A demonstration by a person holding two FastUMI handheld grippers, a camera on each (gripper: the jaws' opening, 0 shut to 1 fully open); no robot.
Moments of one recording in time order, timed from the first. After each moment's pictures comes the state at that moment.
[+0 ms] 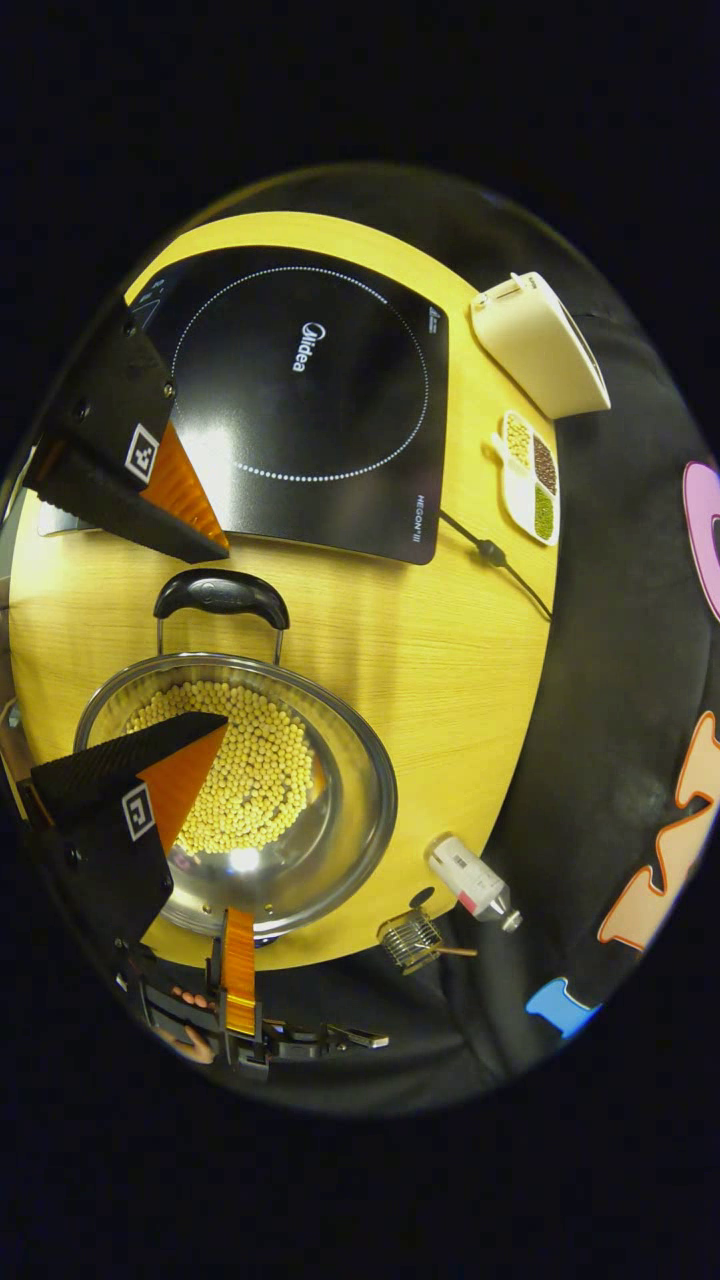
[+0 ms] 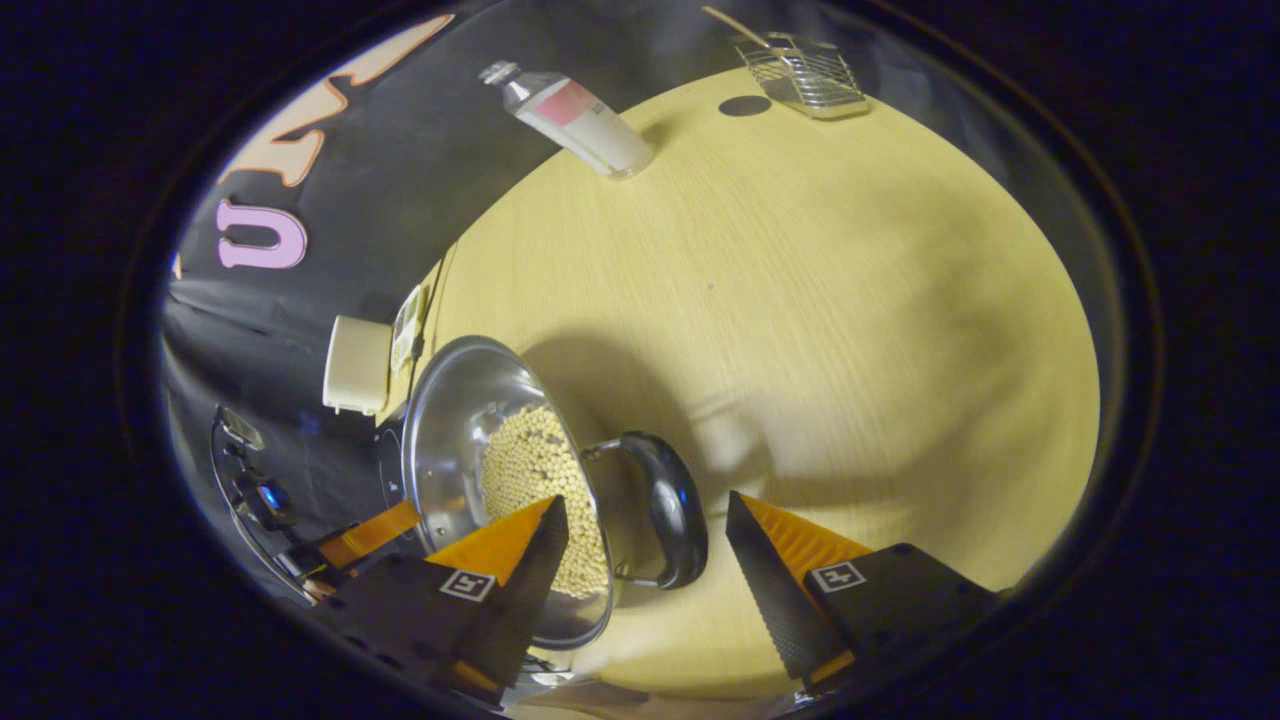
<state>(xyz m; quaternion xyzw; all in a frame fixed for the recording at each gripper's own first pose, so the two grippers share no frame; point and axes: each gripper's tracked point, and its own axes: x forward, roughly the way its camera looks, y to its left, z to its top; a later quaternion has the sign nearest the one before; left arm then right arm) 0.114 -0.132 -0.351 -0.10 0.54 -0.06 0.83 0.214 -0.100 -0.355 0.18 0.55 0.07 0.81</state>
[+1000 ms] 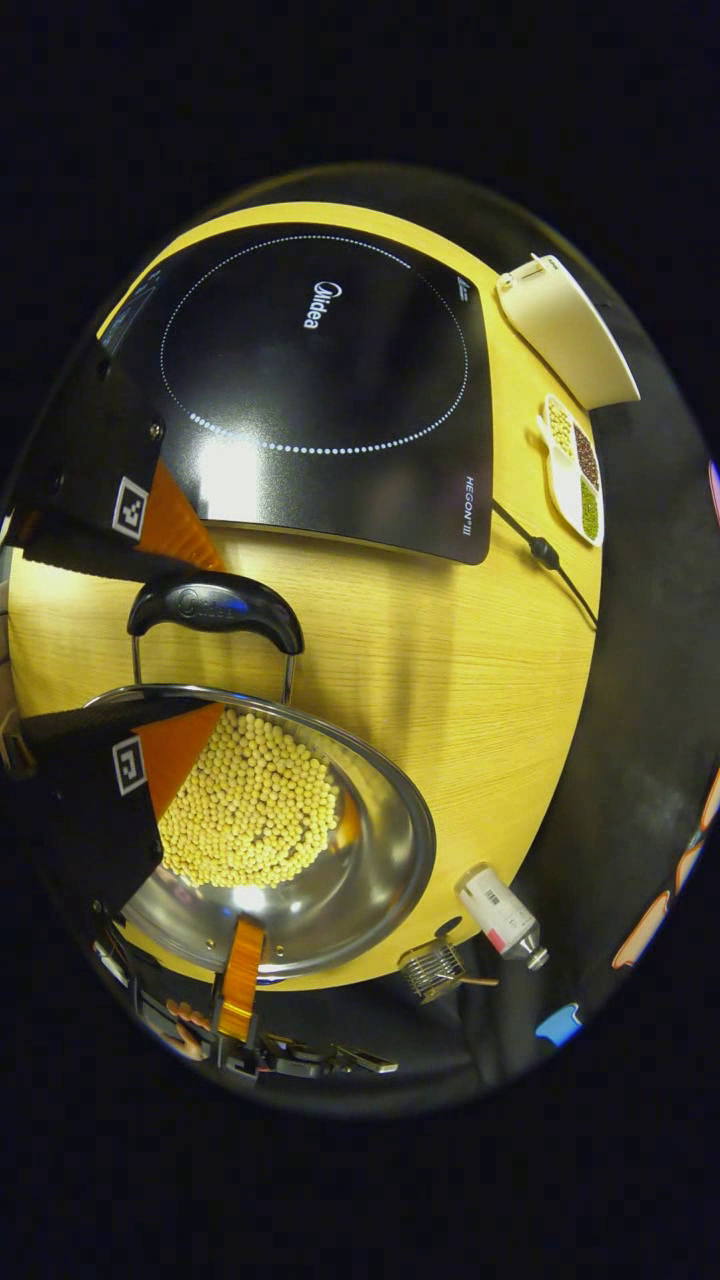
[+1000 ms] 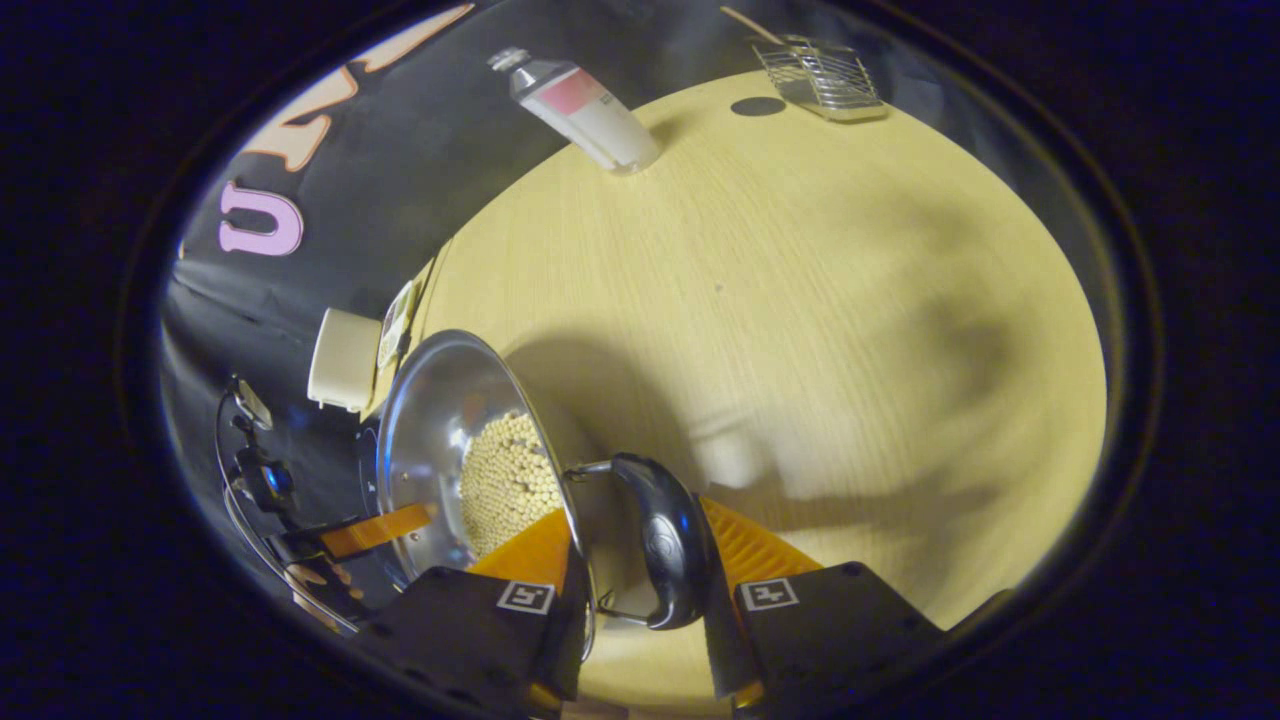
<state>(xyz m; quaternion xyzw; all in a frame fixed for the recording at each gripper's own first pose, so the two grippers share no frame) 0.115 -0.127 -0.386 -0.10 0.57 -0.06 0.81 0.216 -0.095 -0.373 0.16 0.54 0.07 0.82</state>
